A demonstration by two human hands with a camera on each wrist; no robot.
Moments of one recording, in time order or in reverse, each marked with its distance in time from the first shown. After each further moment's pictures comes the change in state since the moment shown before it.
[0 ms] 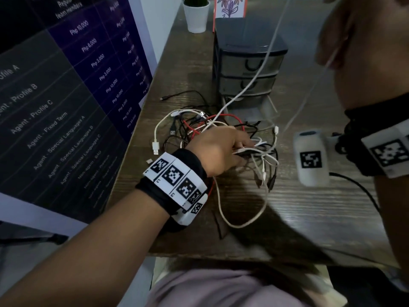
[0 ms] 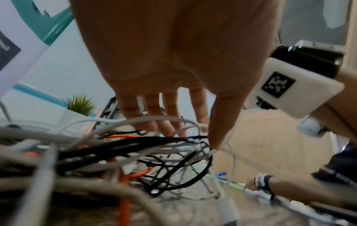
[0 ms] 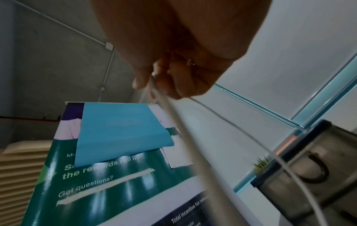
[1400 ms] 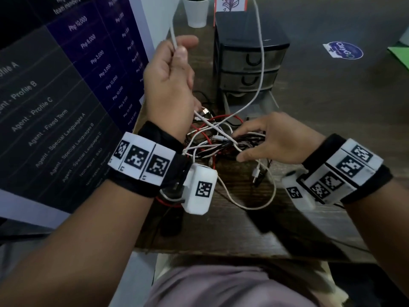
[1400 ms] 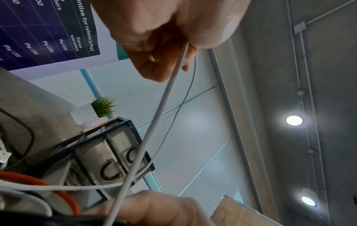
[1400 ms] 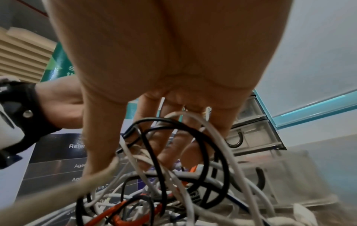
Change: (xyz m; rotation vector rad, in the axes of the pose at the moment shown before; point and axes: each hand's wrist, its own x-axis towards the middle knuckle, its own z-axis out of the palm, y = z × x) left_hand -0.011 0.008 -0.057 -0.797 0.918 0.038; right_hand -0.057 0.060 0.016 -0.600 -0.893 0.338
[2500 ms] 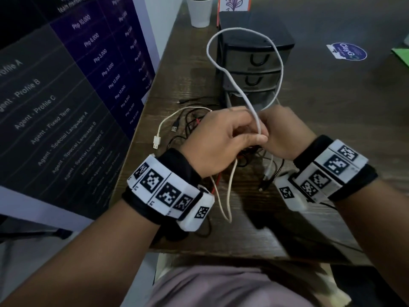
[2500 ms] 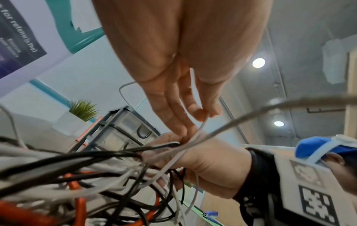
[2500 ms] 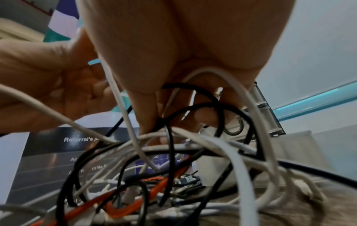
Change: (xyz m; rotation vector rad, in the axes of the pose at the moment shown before) left_hand -0.040 -0.014 0.014 0.307 -0.691 0.148; right_hand 0.013 -0.002 0.010 -0.049 0.215 -0.048
